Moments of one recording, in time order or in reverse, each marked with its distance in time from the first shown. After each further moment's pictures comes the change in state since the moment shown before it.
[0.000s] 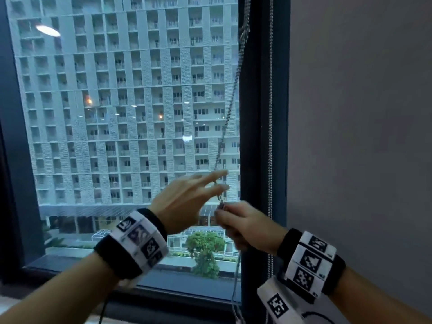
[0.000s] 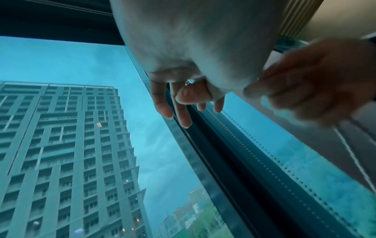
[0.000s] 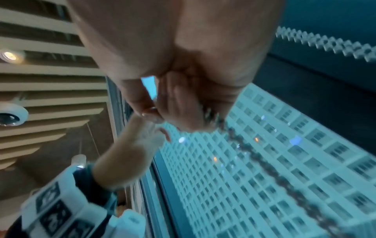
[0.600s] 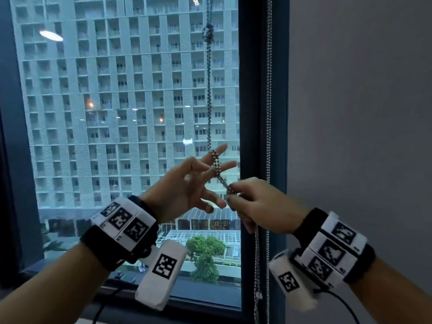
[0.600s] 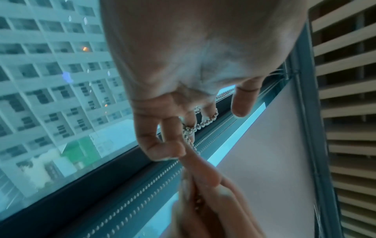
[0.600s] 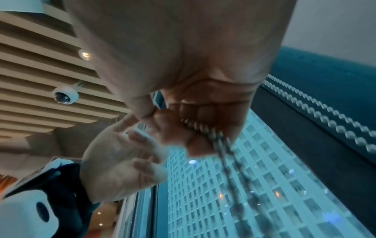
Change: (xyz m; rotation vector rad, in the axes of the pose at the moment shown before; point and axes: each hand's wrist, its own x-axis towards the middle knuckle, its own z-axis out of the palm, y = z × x) left_hand 0.015 -0.001 -0.039 -1.956 -0.206 -0.336; right_hand -0.008 -0.050 -0.026 -0.492 0.145 -0.166
